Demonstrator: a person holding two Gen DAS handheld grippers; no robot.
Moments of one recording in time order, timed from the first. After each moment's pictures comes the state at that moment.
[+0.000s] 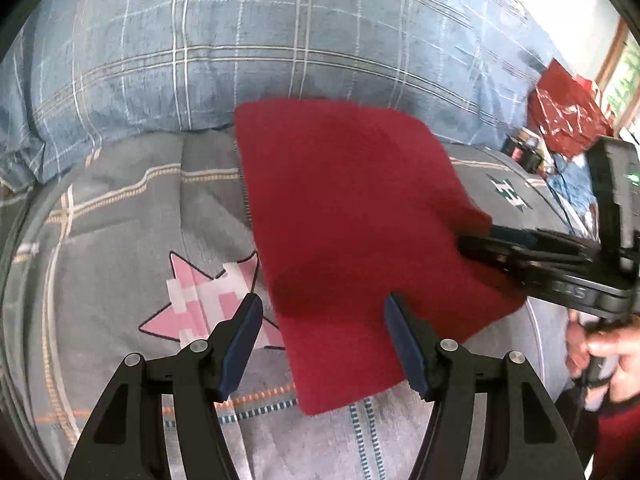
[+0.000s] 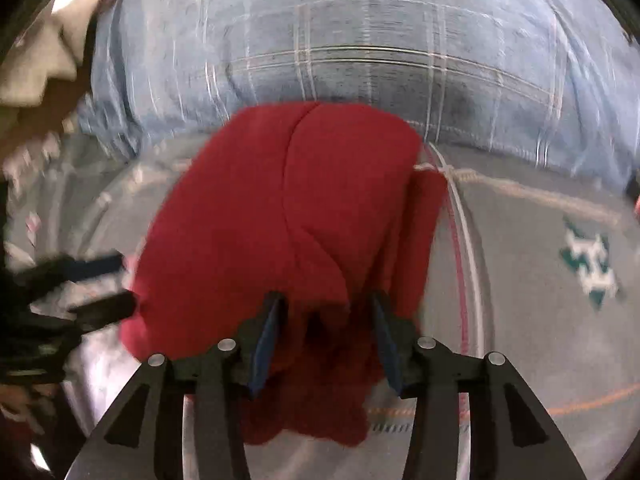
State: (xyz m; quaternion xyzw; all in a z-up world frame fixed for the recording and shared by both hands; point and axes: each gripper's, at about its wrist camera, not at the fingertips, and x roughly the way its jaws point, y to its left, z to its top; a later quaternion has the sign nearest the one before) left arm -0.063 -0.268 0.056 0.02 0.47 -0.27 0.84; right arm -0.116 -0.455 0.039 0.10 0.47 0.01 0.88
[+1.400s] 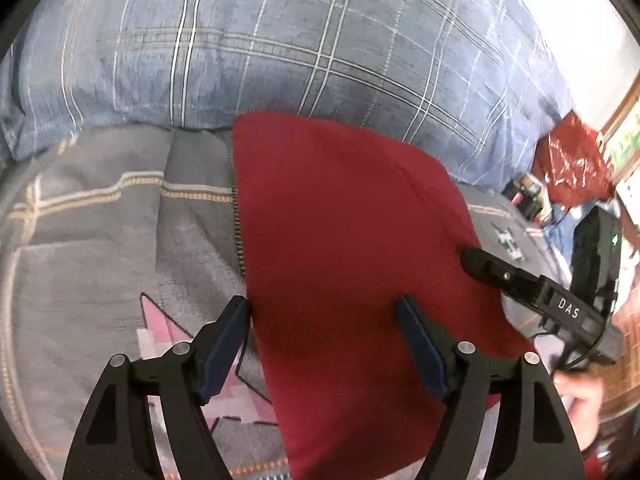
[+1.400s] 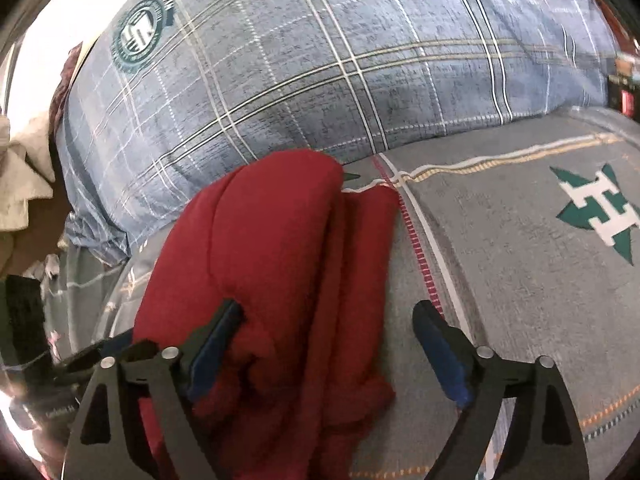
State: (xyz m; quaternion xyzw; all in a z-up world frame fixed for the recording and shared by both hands) left arm -0.005 -0.277 0.034 -0.07 0.49 -0.29 0.82; right arm -0.105 -0.516 0.011 0.26 0.40 -0.04 0.88
